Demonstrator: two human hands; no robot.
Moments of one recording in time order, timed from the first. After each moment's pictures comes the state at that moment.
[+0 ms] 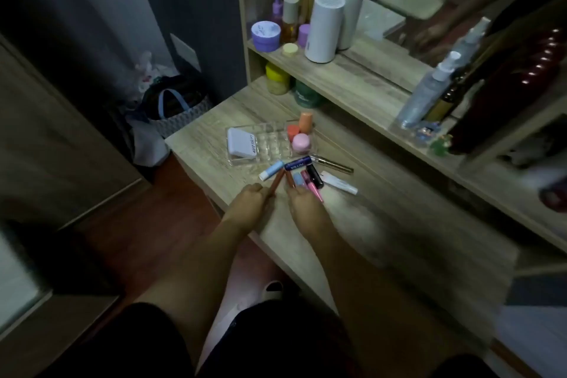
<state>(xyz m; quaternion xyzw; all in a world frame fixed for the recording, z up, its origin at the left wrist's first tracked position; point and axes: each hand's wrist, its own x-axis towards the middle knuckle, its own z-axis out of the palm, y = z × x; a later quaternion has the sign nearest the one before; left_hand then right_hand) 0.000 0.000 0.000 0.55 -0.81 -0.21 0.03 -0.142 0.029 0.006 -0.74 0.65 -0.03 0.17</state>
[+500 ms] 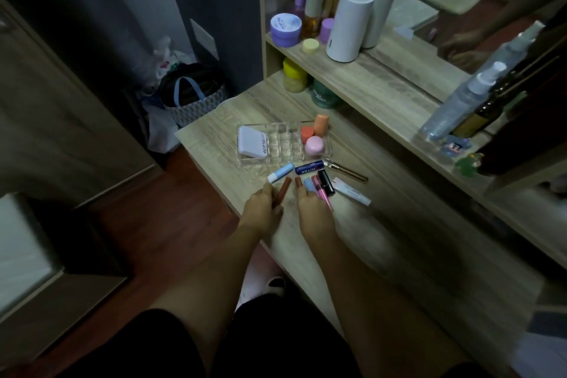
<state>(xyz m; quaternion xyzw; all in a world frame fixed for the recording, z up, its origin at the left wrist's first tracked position) -0.017 -0.003 -0.014 0.67 -0.66 -0.32 0.12 -0.142 0.010 -0.005 -0.71 0.69 0.01 0.14</state>
